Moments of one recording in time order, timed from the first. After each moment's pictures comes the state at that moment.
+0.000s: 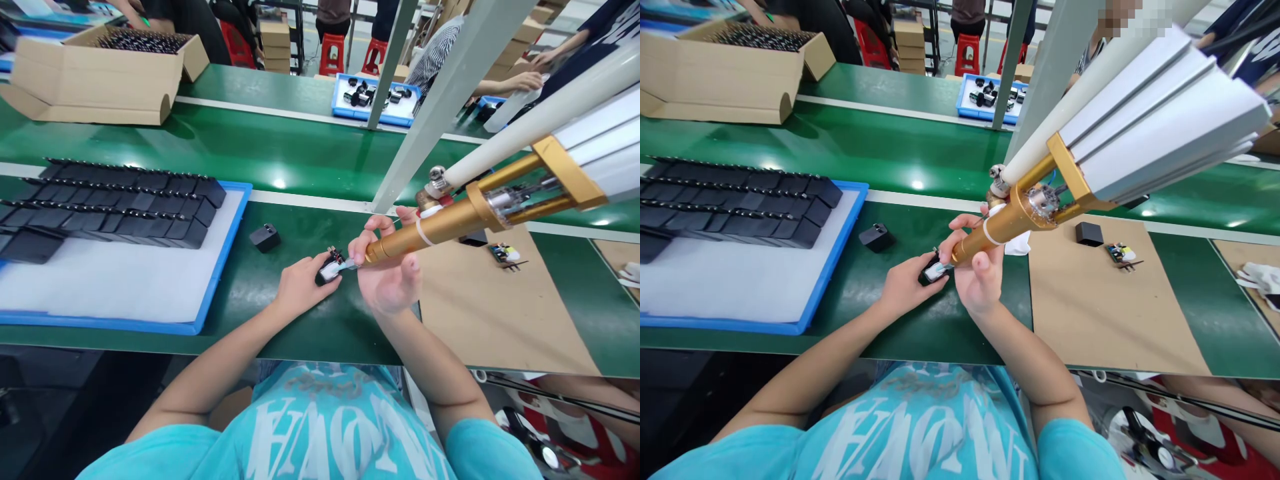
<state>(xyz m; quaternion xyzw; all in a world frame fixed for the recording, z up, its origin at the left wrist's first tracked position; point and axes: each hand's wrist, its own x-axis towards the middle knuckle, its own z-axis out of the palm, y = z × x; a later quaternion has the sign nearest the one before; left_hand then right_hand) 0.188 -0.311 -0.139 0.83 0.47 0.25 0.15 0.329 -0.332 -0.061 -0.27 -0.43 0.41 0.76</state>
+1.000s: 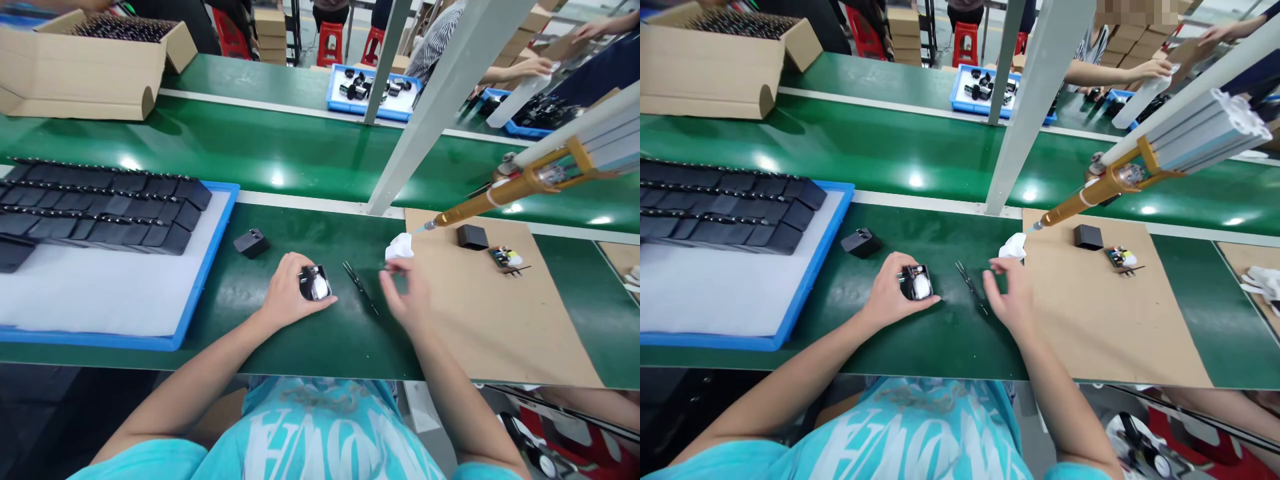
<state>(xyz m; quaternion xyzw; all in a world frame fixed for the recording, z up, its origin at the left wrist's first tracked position) 0.183 -0.303 -0.143 0.82 0.40 0.36 0.19 0.427 -0.367 -0.141 -0.63 -0.63 0.06 0.45</state>
